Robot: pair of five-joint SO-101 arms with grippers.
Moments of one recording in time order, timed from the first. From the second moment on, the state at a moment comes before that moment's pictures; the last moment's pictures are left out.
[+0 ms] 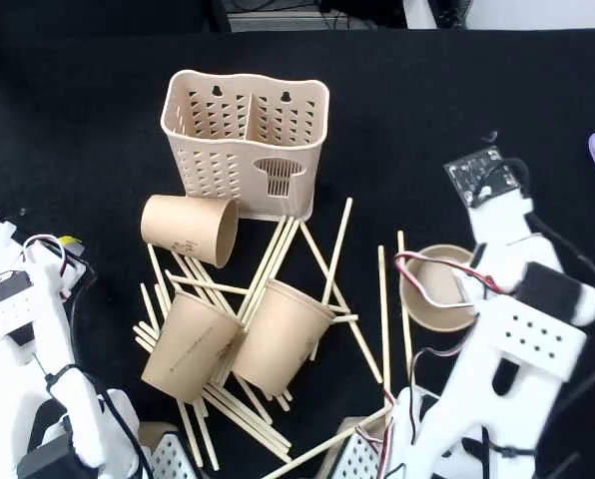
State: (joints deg) left arm -36.6 -33.5 59.2 38.9 23.2; right arm 28.0 -44.9 40.7 76.4 45.2
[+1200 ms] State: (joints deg) left arm -36.6 -33.5 59.2 38.9 23.2; right arm 30.7 -44.8 41.0 69.1 31.8
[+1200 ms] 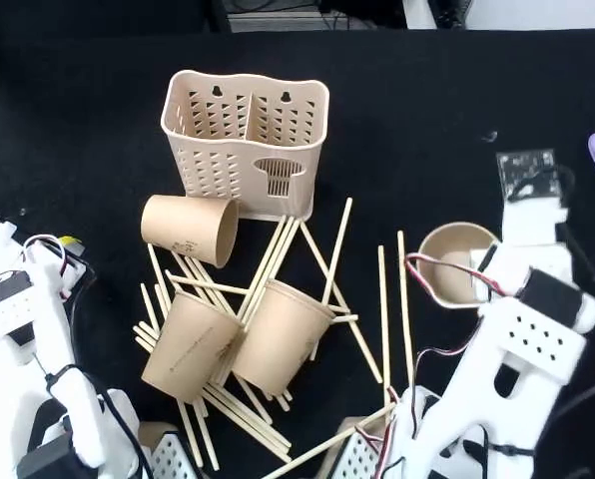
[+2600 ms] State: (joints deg) left arm -35.1 -33.5 63.3 31.5 23.2; right arm -11.9 8.8 -45.8 82.8 2.4
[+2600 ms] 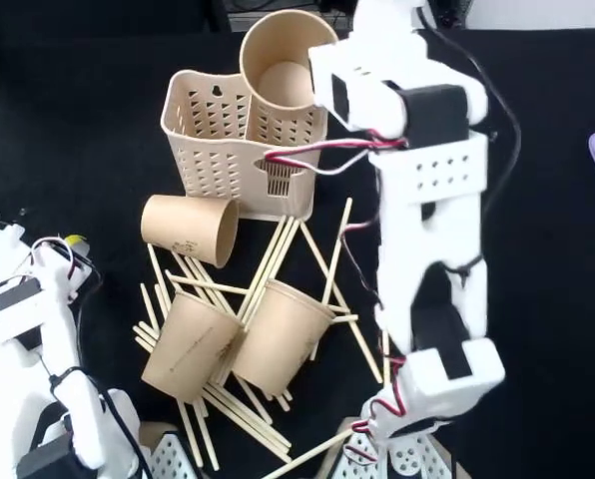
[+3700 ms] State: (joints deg) left arm -34.7 -33.5 63.3 31.3 23.2; right arm -15.1 11.5 -61.9 88.7 2.9
